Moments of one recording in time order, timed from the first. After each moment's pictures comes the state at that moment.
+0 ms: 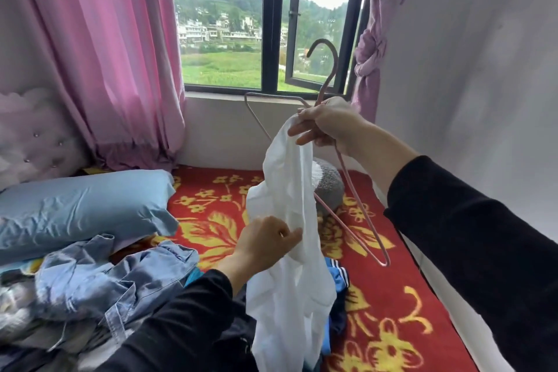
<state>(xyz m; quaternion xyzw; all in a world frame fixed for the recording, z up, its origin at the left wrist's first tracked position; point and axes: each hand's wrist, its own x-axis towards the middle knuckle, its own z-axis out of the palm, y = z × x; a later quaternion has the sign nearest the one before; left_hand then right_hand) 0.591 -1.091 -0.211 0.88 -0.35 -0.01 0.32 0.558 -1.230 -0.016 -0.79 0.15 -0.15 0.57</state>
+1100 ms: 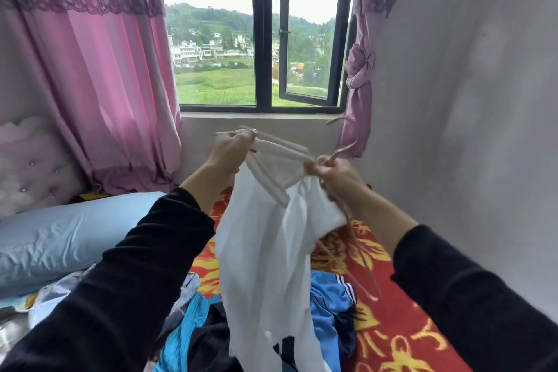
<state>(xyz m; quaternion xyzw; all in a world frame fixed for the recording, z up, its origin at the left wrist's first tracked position) 0.662 -1.091 -0.049 0.75 -0.16 -0.04 0.64 0.547 -1.250 -0.088 -0.77 0.17 -0.21 0.57</state>
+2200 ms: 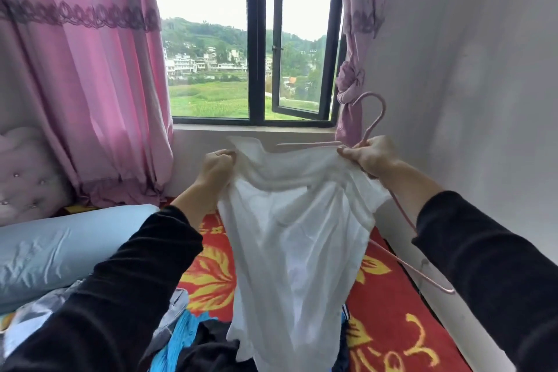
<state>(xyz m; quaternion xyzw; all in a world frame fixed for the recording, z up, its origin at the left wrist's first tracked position) 0.684 -1.088 -0.067 0.73 -0.18 -0.06 0.66 0.539 -1.323 -0.033 -0.80 0.29 -0.29 0.44</state>
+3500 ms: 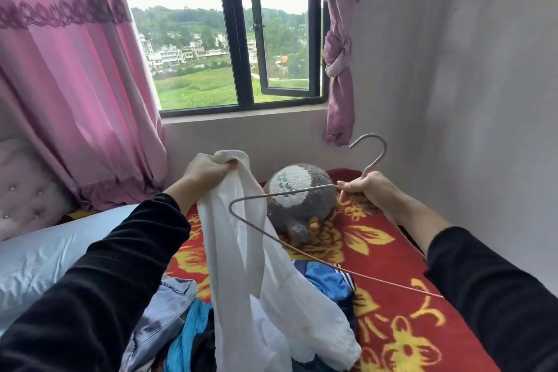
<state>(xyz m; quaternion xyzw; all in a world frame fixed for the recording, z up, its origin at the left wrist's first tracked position) 0.708 -1.105 -0.090 0.88 -0.17 -0.05 0.44 0.493 -1.347 -0.133 -0.76 0.20 -0.13 0.60</state>
